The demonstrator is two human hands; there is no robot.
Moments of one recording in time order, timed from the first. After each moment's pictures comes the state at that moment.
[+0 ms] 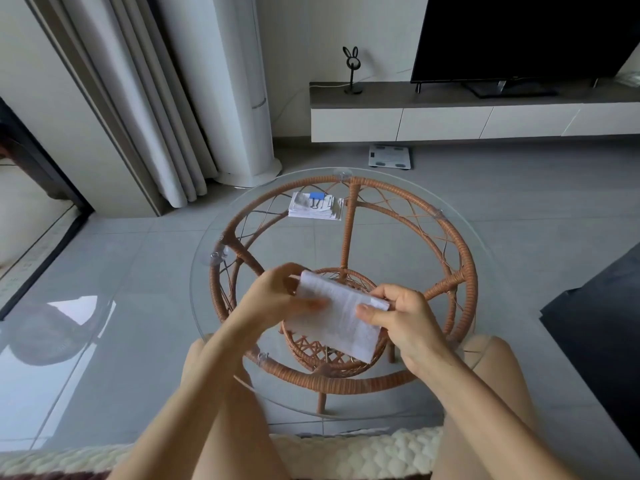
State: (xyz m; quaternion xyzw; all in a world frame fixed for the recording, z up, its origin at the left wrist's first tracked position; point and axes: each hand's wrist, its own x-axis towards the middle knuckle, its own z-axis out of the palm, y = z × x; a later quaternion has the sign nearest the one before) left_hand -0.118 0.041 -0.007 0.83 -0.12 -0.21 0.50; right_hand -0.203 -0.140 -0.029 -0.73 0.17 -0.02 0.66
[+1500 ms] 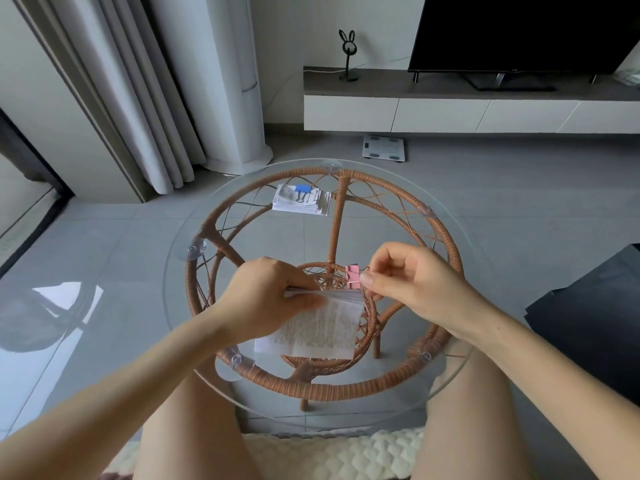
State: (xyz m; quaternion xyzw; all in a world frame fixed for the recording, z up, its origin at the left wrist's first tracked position) left_hand -0.125 0.024 0.020 0.89 -0.37 -0.03 0.27; right_hand -0.192 -0.188 0.041 -0.85 0.00 0.04 0.52
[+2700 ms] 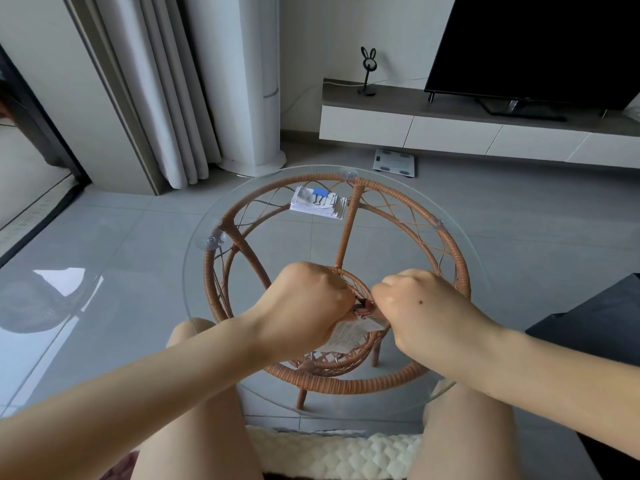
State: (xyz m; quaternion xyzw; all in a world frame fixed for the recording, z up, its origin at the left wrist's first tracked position) left_hand -0.153 0.016 0.025 0.83 -0.52 0.16 0.14; right_hand -0.222 -0.136 0.088 -0.98 -0.21 0.04 -0.03
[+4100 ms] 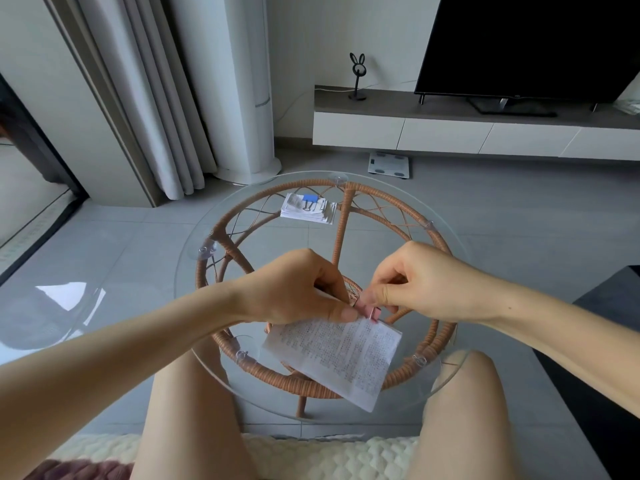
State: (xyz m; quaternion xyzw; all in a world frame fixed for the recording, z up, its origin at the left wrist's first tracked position) left_hand -0.143 0.004 0.074 0.85 -0.35 -0.24 0.31; right_hand -0.199 -0.178 0.094 -0.92 -0.11 0.14 0.35
